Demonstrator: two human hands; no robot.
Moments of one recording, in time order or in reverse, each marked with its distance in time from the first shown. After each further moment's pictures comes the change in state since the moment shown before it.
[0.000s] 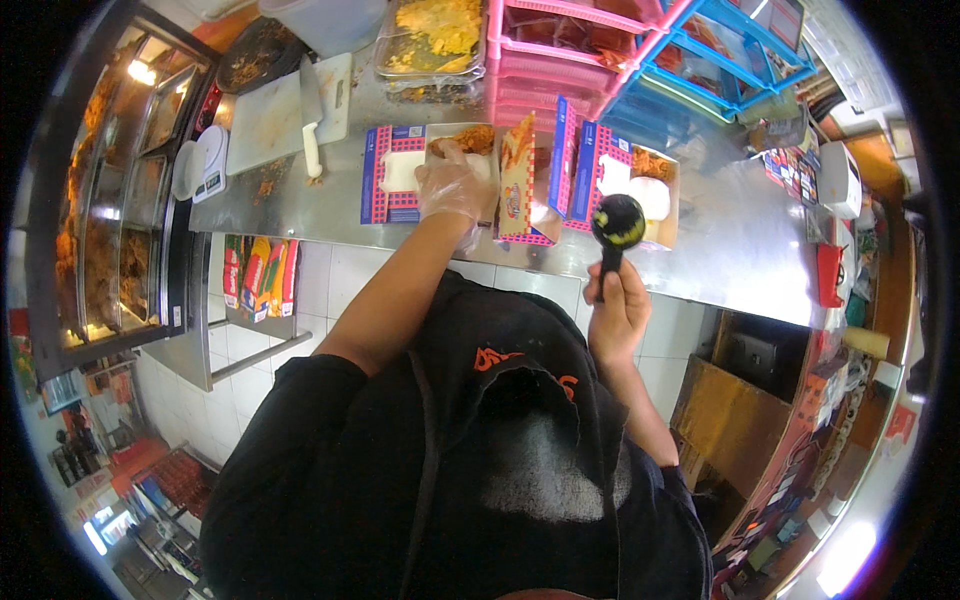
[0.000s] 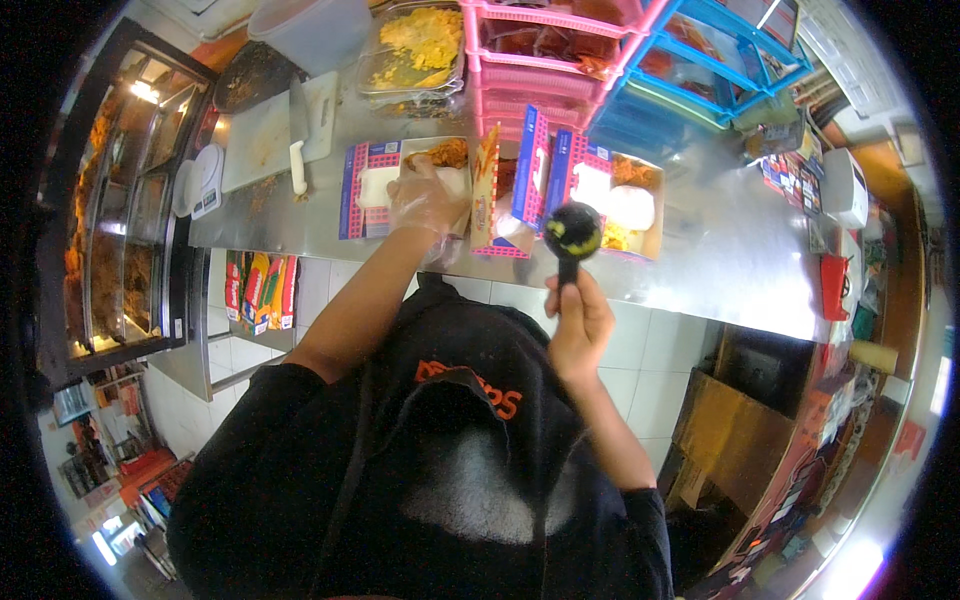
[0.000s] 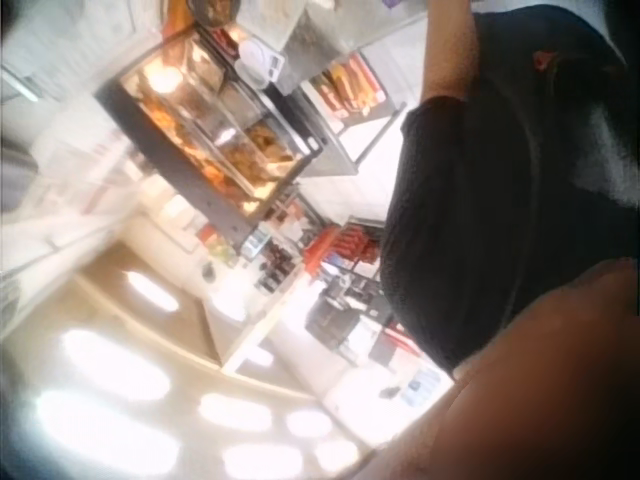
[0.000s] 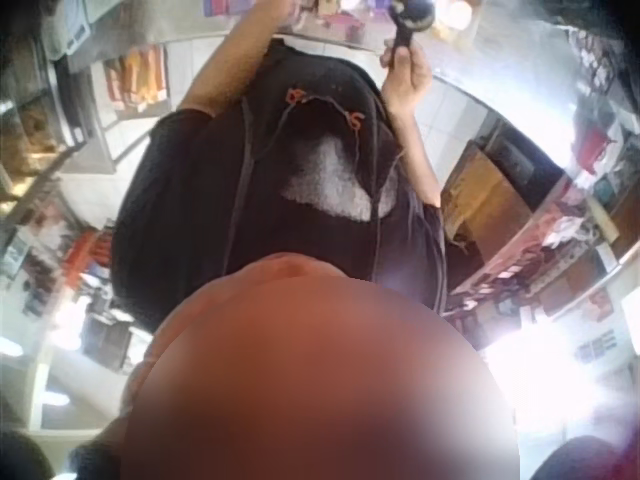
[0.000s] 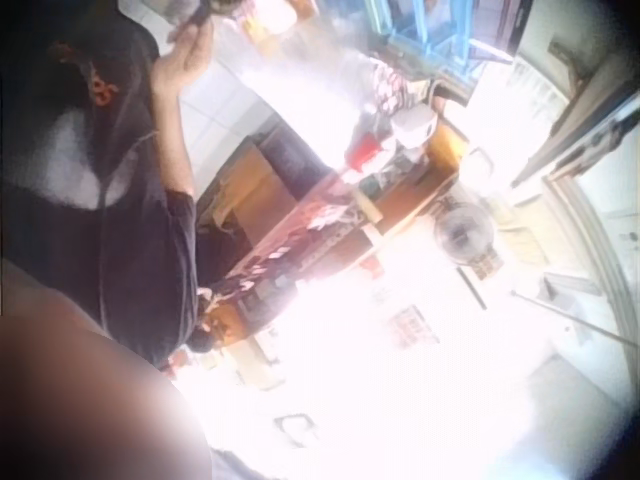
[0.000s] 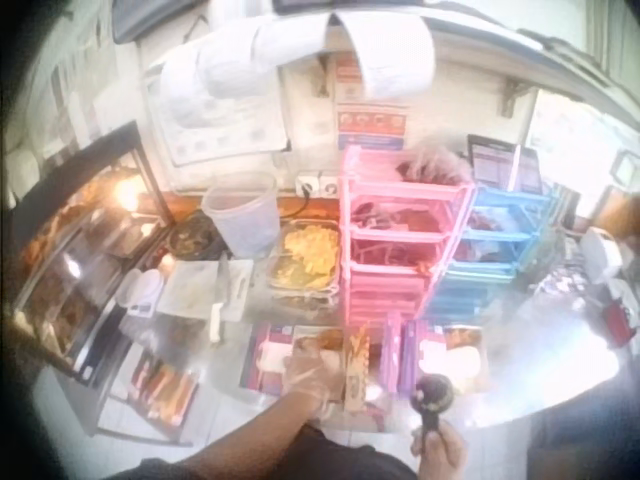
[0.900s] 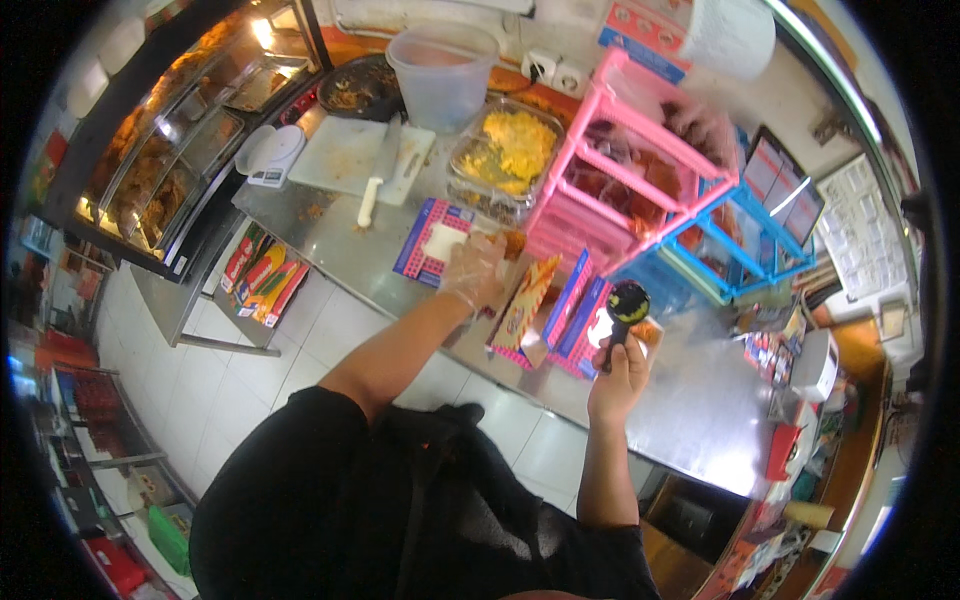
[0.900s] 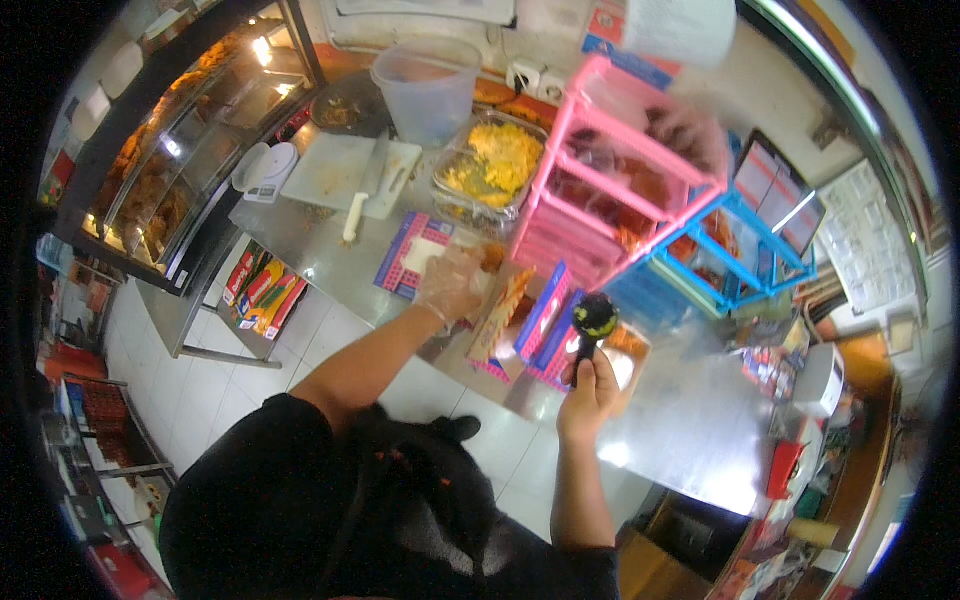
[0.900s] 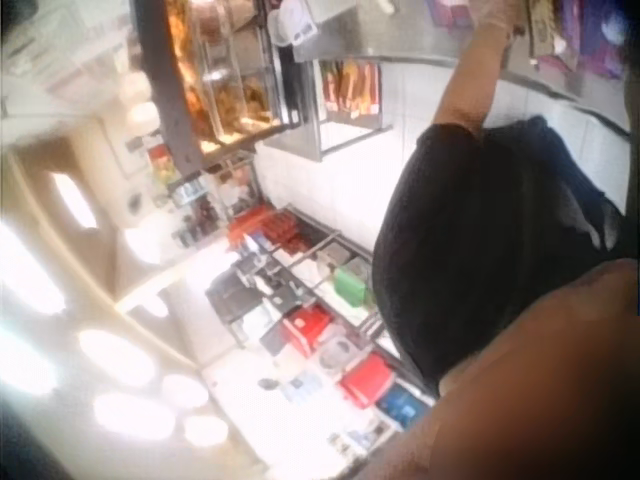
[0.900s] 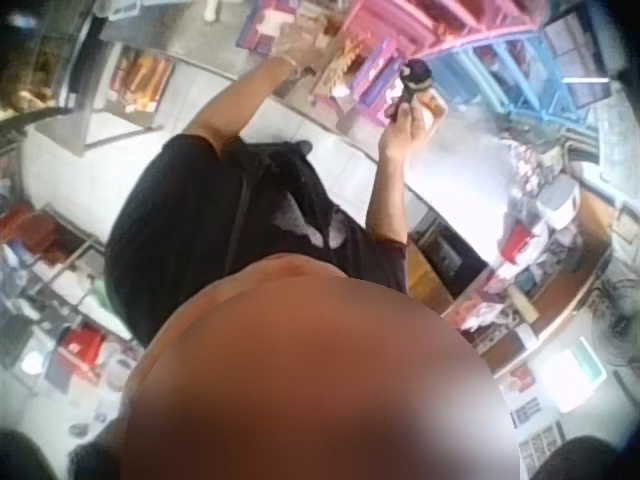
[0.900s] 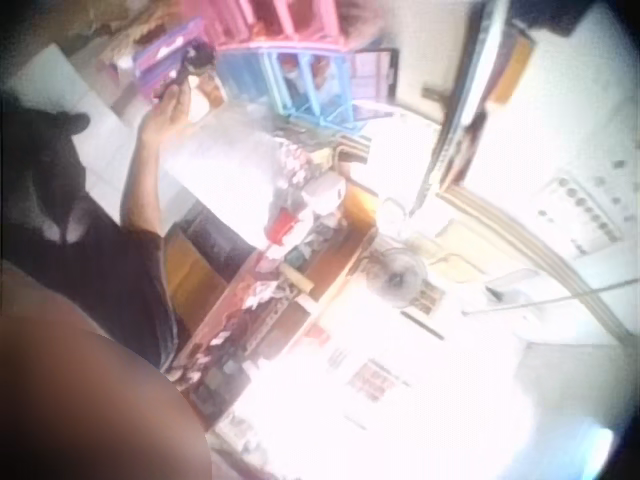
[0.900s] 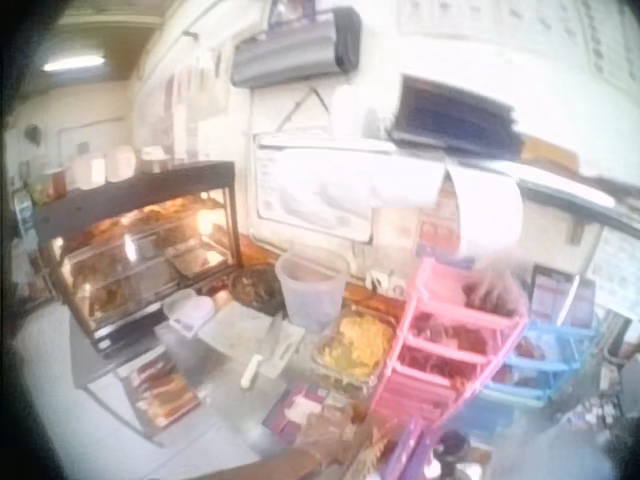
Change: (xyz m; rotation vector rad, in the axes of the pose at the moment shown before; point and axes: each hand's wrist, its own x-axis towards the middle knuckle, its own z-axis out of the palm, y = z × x) left_hand 0.027 -0.016 0.004 -0.037 0.384 0.331; right_hand 0.110 -0.018 -0.009 0.087 -0.141 -0.097
